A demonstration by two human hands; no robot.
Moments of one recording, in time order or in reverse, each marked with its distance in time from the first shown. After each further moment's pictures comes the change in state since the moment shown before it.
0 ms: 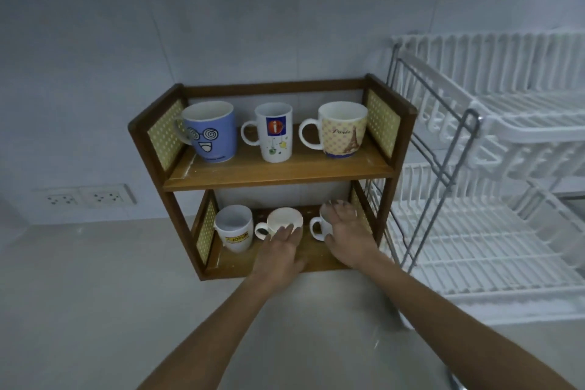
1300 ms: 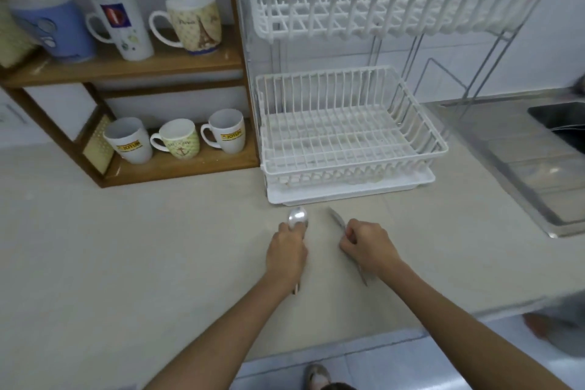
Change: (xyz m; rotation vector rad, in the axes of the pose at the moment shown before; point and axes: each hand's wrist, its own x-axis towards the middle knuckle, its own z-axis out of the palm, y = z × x) left_hand -0.130 0.291 0.113 -0.192 -0.102 -0.191; right_hand -0.298 0.204 0.018 0.234 -0.073 0.374
